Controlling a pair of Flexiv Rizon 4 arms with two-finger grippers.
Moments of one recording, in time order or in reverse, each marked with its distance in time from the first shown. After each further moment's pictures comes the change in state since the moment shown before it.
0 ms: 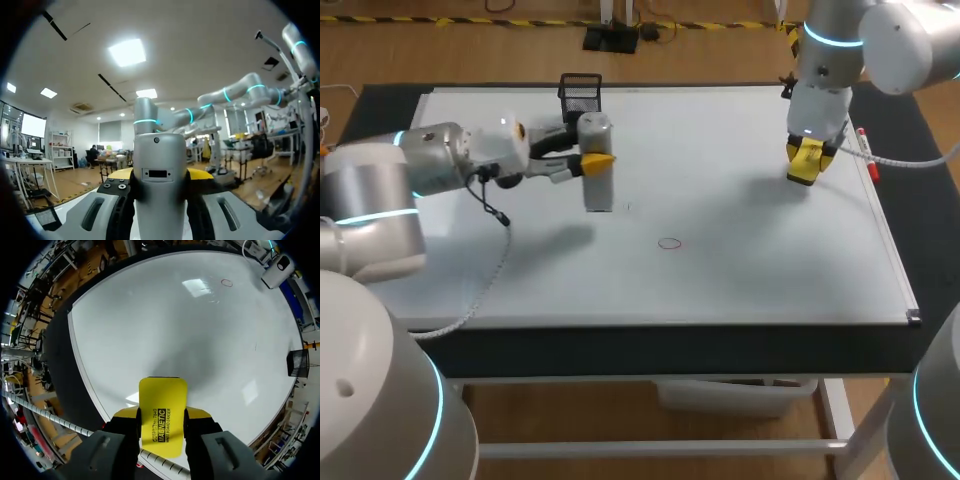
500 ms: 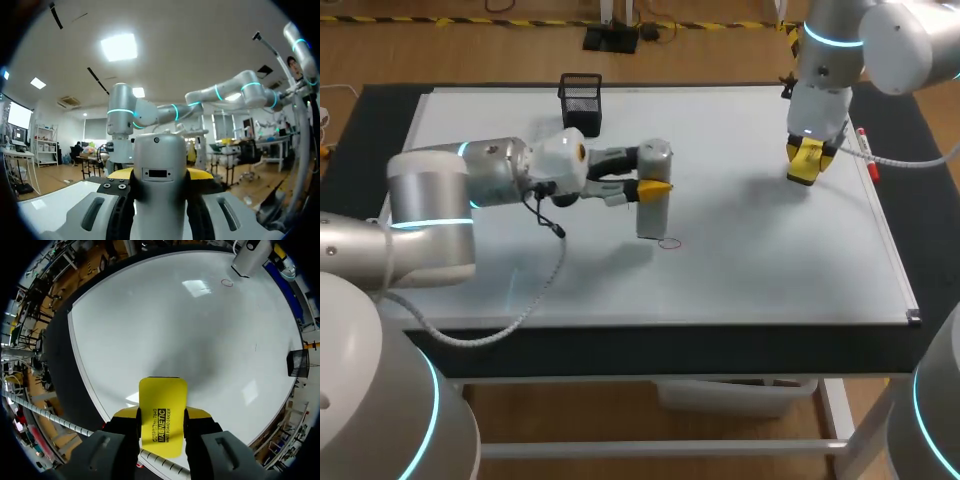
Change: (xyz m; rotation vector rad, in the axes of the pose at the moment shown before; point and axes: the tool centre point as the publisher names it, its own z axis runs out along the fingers) left arm 0.047 0.033 0.075 0.011 0.113 -0.060; right arm 0.000 0.000 0.000 0.000 0.000 0.000
